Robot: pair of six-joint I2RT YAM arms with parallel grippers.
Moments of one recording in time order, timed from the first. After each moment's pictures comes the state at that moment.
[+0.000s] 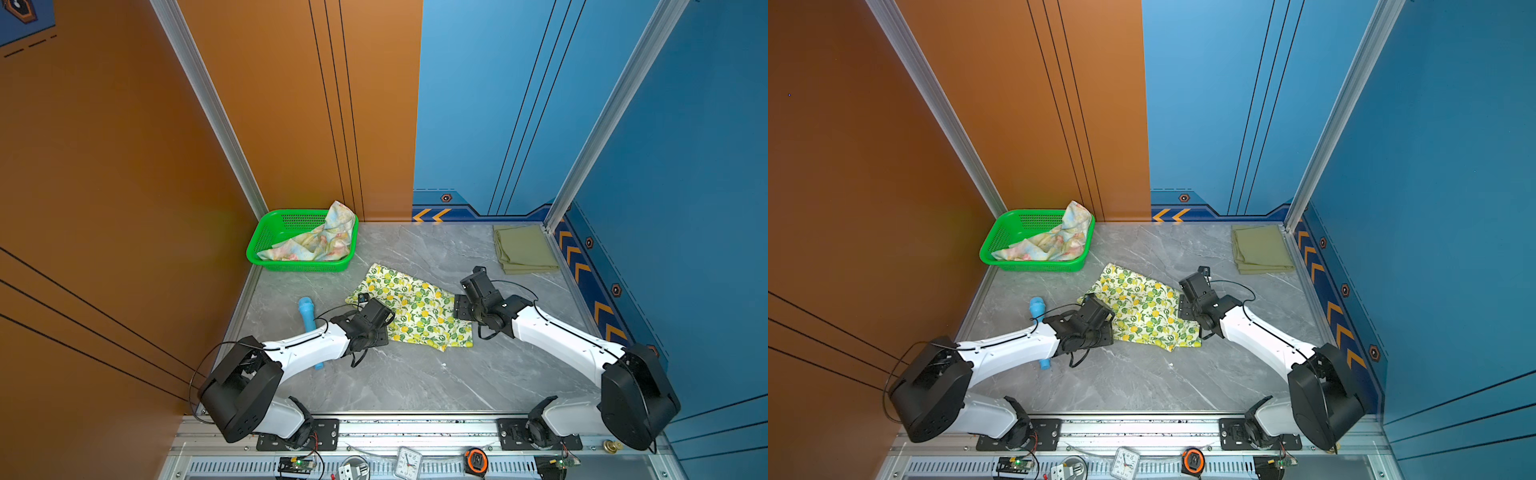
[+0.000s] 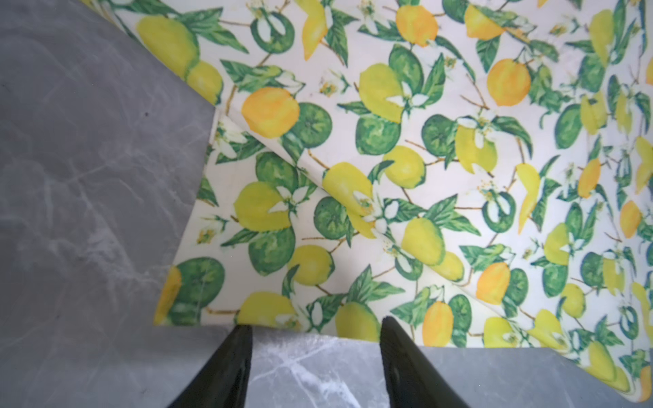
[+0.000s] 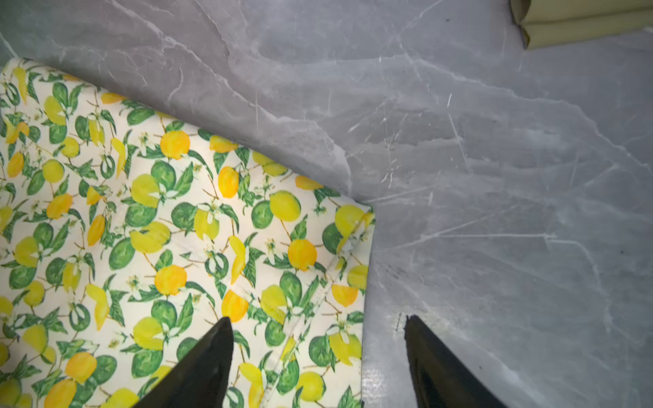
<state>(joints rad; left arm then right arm) -0.72 1.43 0.73 -0.40 -0.19 -0.80 0.58 1.35 0.85 -0.49 0.27 0.60</state>
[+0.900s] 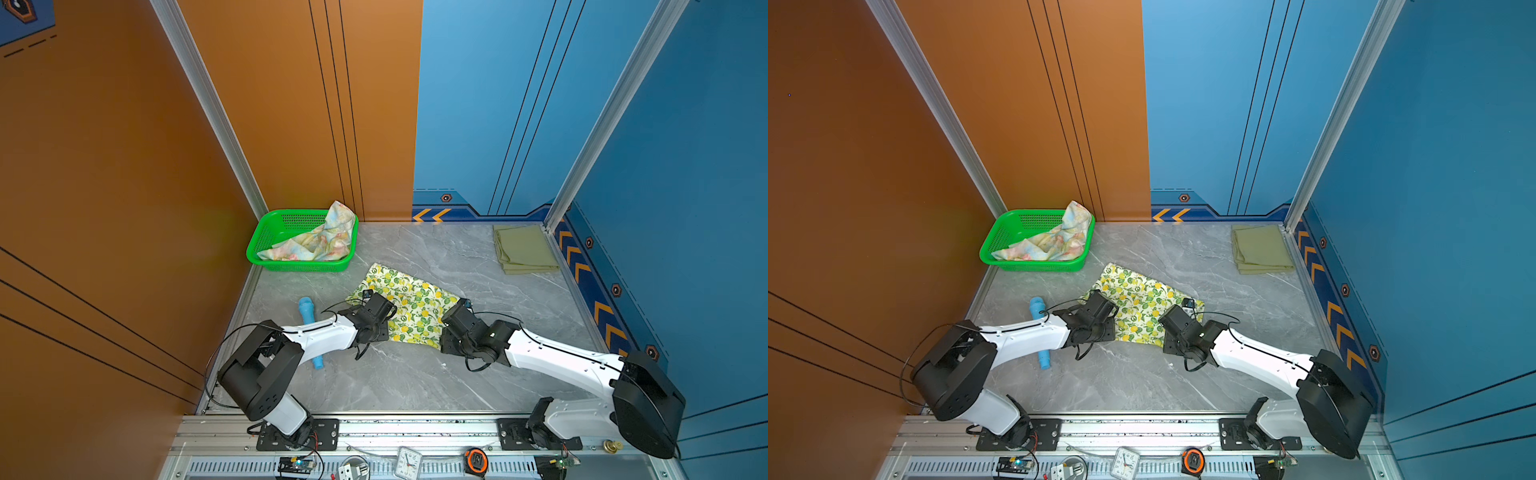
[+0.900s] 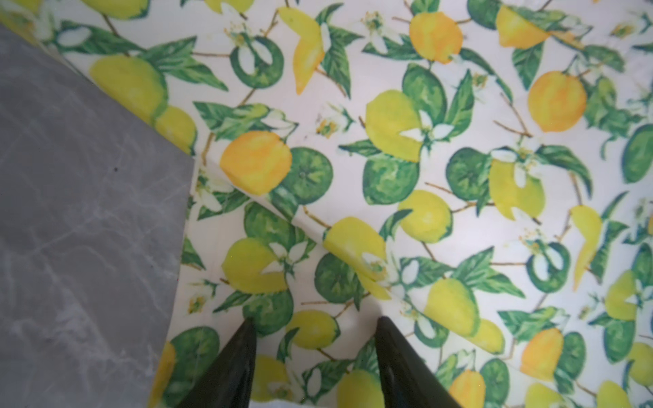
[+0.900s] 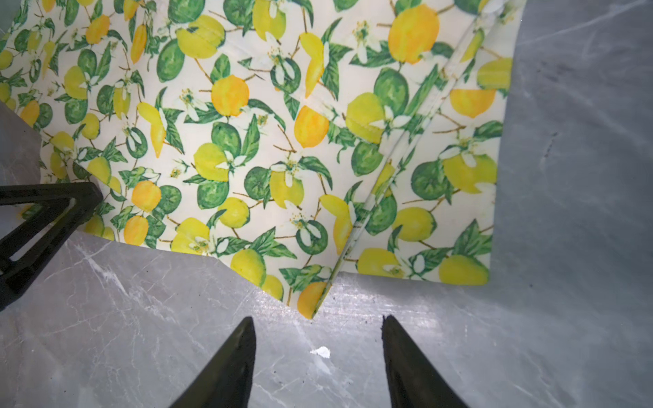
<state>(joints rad) -0.67 1.56 0.76 -0.30 -0.18 -0.72 0.84 1.33 0.75 -0.53 0.15 0.92</state>
